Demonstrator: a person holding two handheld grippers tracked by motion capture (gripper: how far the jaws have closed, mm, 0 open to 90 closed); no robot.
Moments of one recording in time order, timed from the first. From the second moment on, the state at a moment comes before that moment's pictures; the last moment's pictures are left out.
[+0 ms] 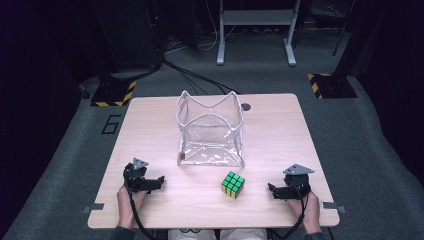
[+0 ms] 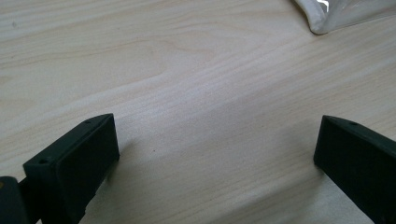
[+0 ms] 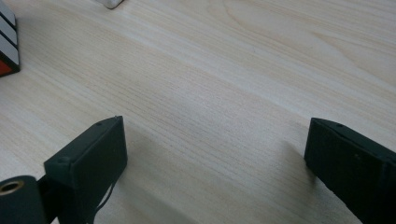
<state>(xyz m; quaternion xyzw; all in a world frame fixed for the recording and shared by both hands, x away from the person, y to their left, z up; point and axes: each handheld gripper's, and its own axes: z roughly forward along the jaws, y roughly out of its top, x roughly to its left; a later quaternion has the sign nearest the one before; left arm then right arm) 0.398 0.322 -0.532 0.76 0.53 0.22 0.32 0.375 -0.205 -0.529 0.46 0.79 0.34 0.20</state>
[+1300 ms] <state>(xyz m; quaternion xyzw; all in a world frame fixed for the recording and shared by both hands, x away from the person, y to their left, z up) 0.399 0.322 -0.532 0.75 0.53 0.22 0.32 0.377 -0.205 -0.529 0.47 0.79 0.34 0.20</state>
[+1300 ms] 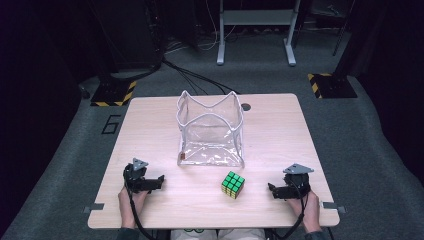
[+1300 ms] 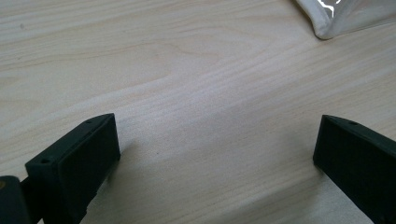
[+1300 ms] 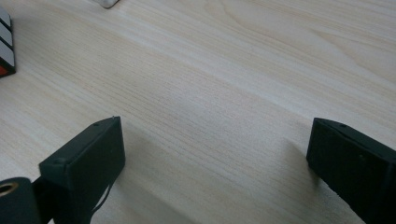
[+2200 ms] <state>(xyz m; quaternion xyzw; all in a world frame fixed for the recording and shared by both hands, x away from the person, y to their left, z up) 0.399 0.322 -0.532 0.75 0.53 0.22 0.32 0.377 -0.197 -0.518 0.46 0.80 0.33 0.20</state>
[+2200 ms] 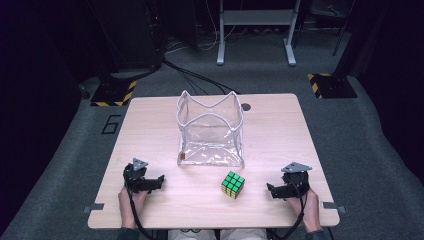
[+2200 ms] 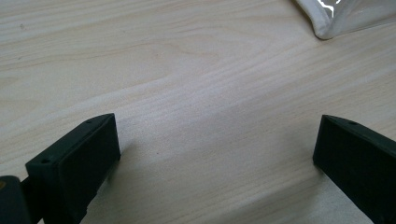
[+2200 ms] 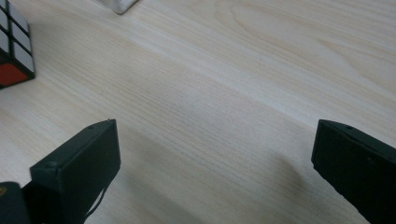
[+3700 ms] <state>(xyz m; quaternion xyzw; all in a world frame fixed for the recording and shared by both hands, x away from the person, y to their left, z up) 0.399 0.322 -0.532 0.75 0.53 0.22 0.32 0.357 -0.136 -0.478 0.37 0.84 0.36 0.18</state>
